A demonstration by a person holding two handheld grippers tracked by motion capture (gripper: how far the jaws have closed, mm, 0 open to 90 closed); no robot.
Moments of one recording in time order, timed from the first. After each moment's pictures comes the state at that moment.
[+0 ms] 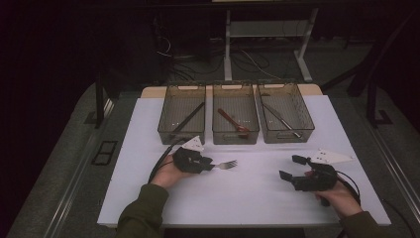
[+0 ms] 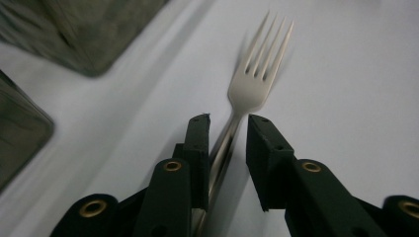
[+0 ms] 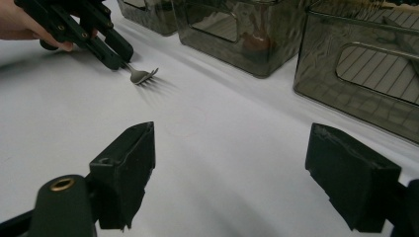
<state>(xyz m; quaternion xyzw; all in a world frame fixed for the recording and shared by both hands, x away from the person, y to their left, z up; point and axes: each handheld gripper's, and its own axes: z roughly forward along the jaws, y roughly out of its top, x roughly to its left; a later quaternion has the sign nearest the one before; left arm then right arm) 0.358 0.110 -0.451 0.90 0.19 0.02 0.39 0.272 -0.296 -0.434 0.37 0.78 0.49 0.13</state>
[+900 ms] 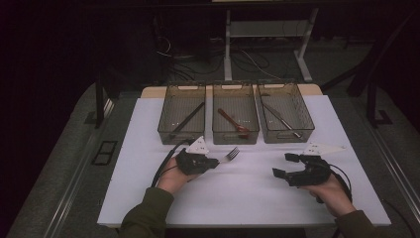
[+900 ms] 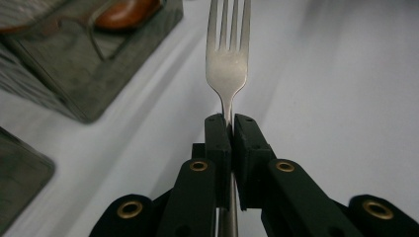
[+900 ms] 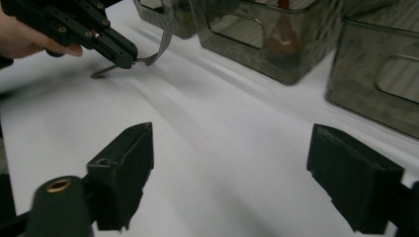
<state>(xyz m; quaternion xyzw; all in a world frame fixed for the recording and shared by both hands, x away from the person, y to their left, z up) 0.331 0.092 -0.421 0.89 0.18 0.07 0.41 0.284 -0.273 -0.414 0.38 0.79 0.48 0.08</state>
